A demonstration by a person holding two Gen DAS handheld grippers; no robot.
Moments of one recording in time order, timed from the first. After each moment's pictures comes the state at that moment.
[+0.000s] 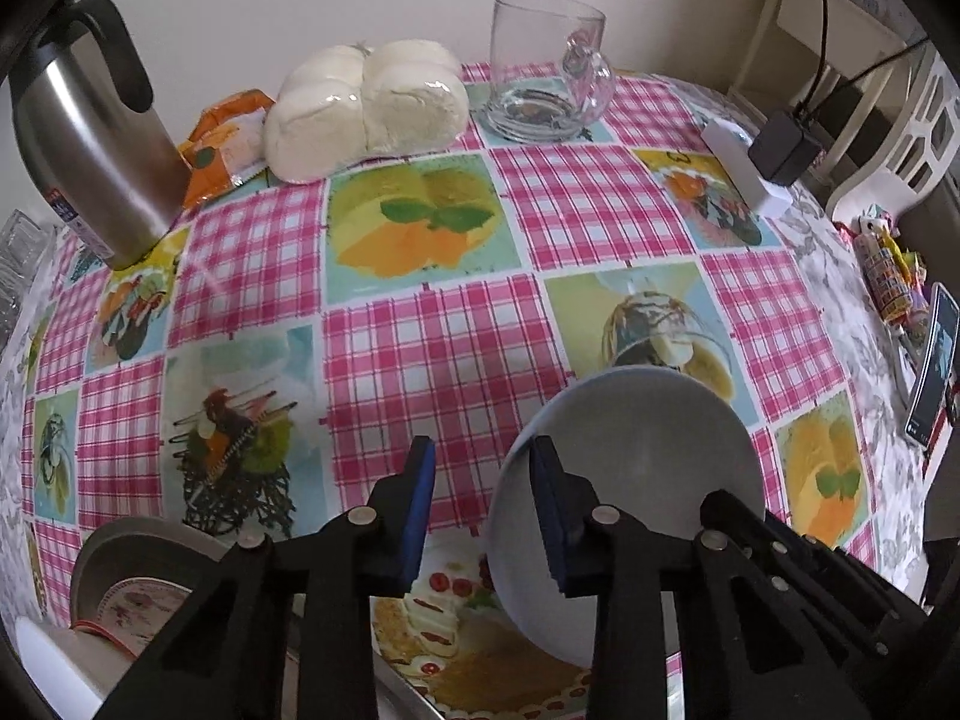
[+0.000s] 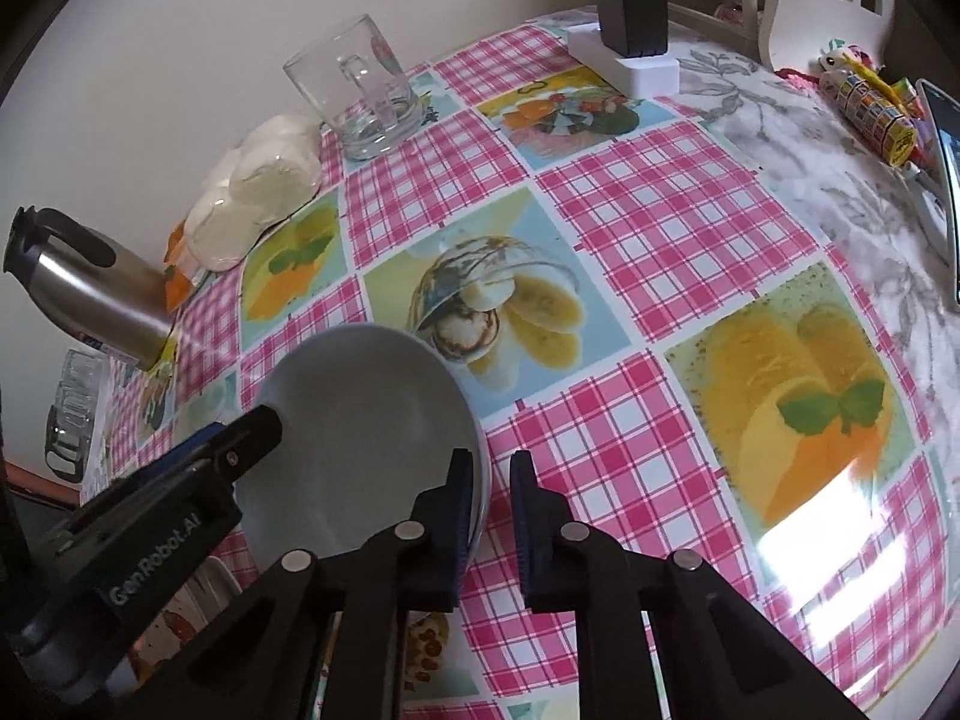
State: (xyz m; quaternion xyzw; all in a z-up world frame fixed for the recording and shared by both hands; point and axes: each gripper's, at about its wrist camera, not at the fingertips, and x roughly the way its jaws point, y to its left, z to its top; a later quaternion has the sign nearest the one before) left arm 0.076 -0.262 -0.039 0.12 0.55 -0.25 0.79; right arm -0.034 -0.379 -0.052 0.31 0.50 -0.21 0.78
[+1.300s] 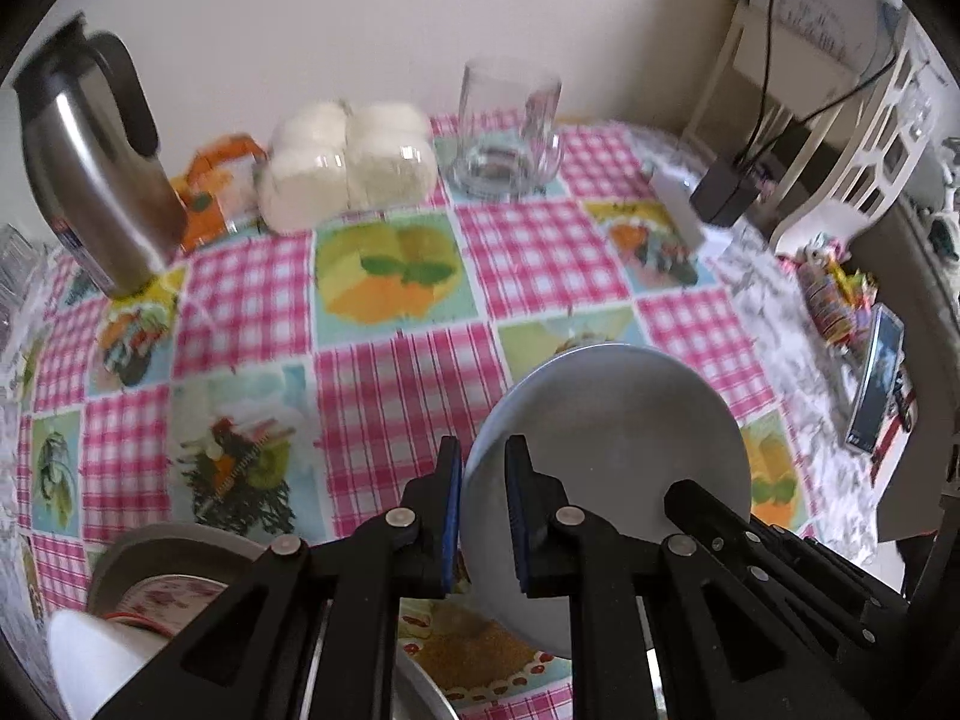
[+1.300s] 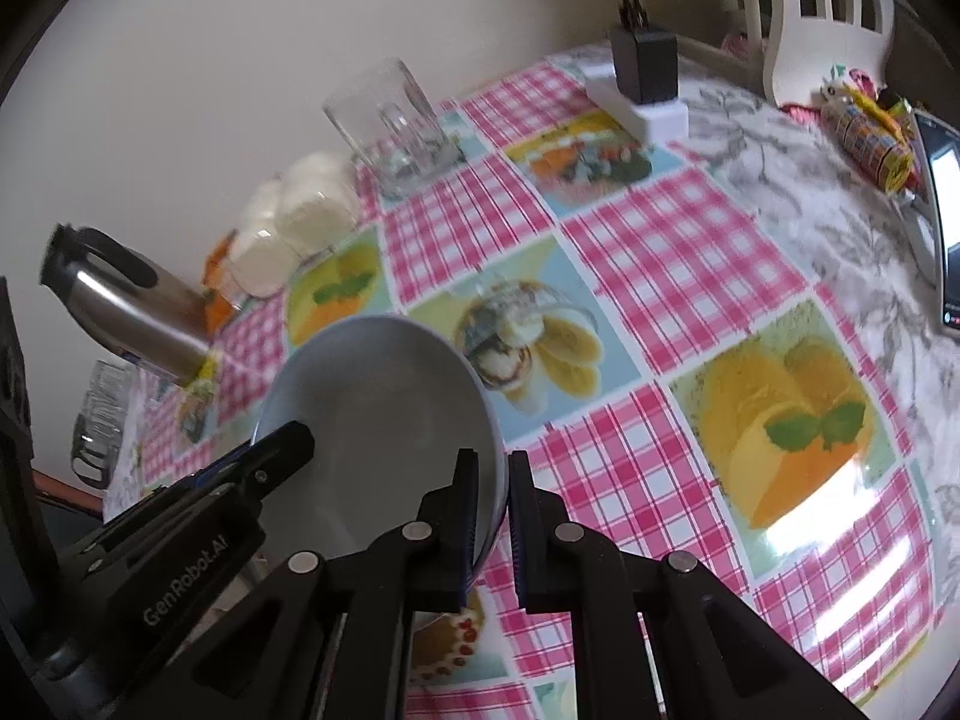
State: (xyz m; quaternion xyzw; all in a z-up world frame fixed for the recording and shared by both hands) left arm 0.067 -0.251 0.015 0.09 0.51 -0.29 0.80; right arm -0.038 -0.374 -0.004 0.31 0.46 -0.19 0.81
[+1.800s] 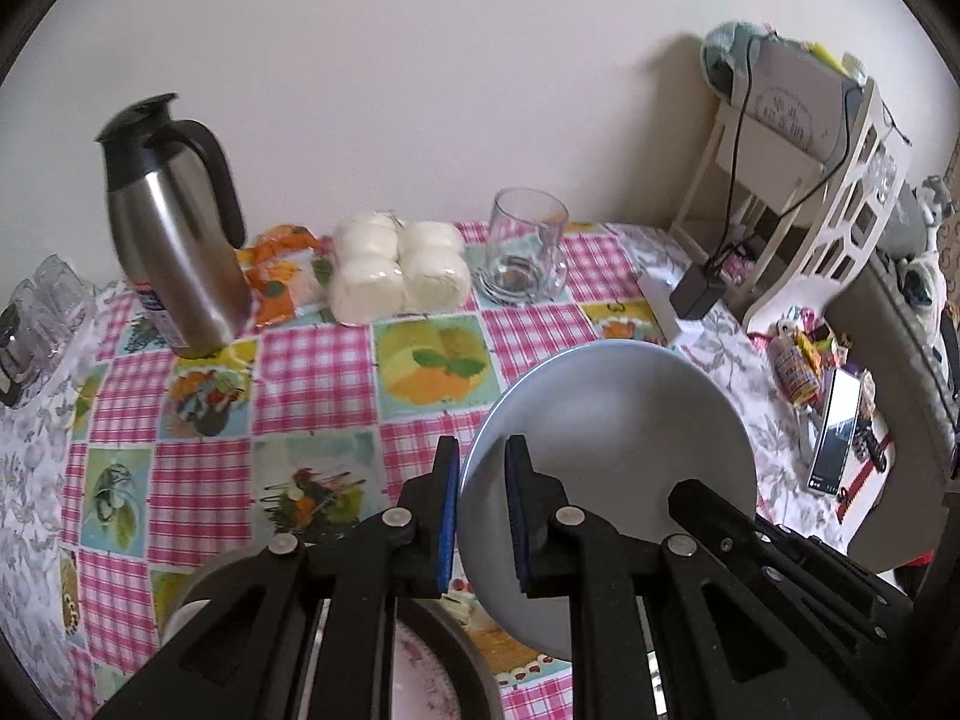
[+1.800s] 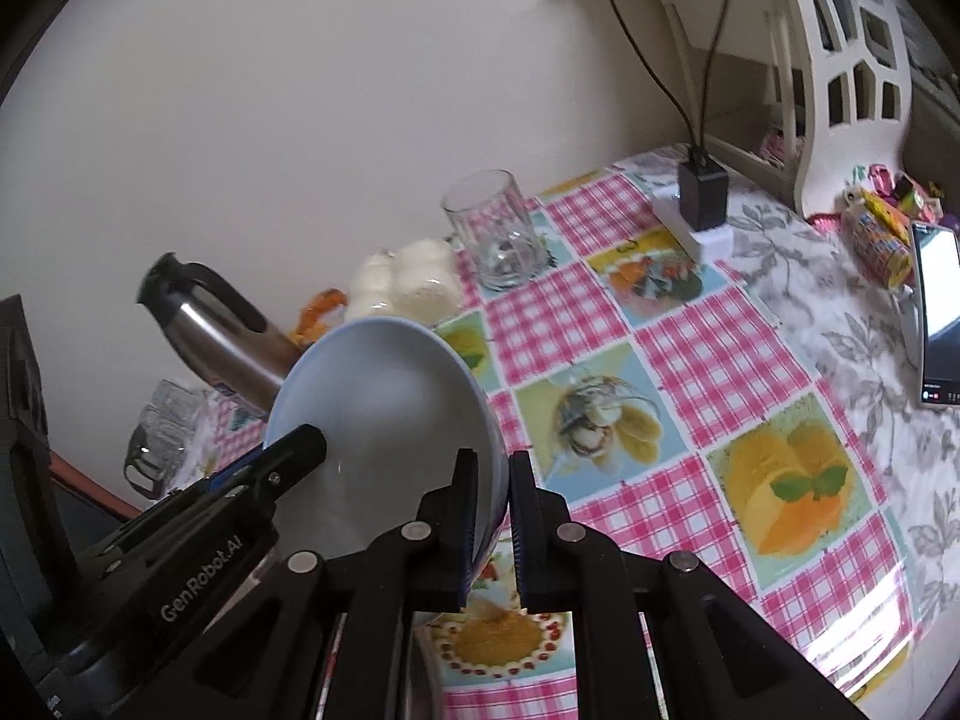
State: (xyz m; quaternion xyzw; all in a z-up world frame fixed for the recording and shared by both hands) left arm 0.060 -0.198 0.086 0.05 0.44 -0.29 0.85; right arm -0.037 -0.331 0.079 0.28 0.39 -0.16 0.86
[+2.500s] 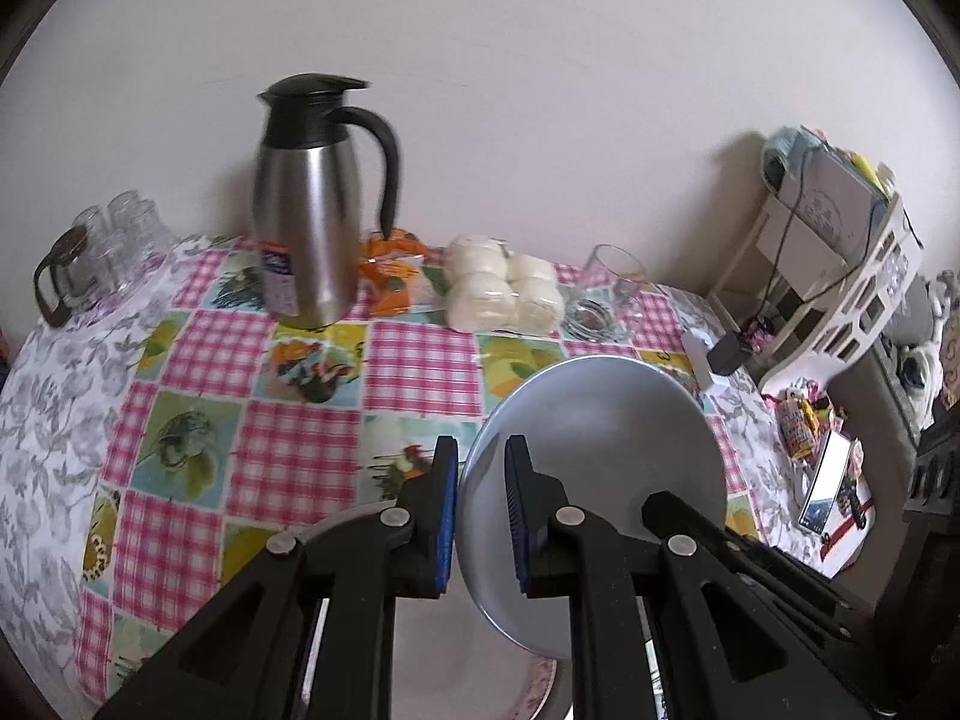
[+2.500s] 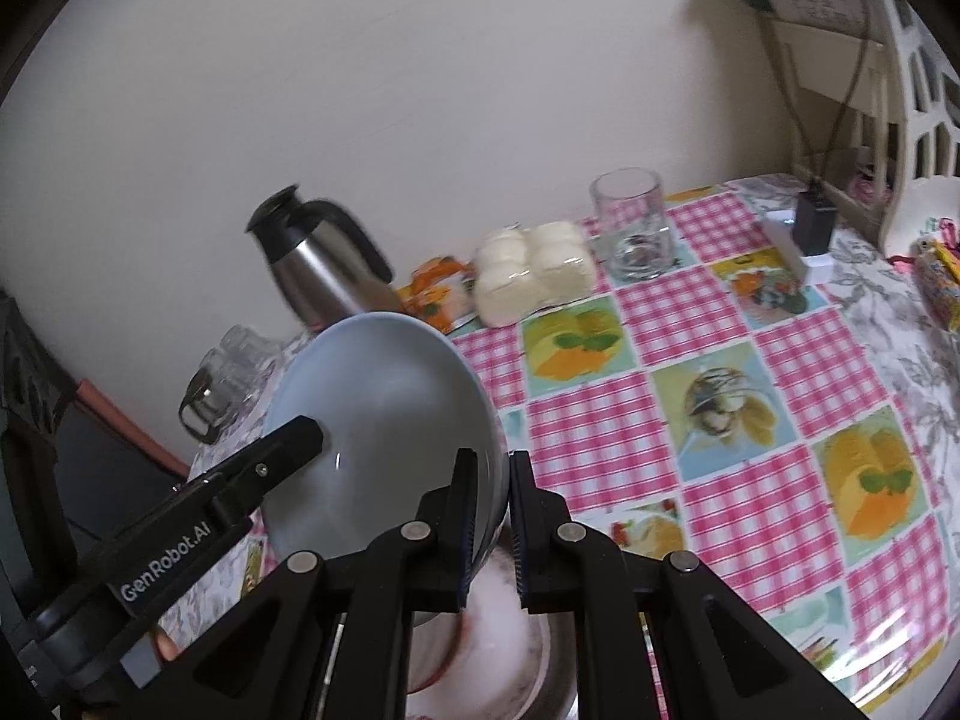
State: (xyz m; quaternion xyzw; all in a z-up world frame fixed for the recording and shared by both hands) left arm 0.069 -0.073 0.104 -0.04 0.43 -0.25 0.87; right arm -0.019 -0.233 0.094 0.24 0.40 -0.07 0.88
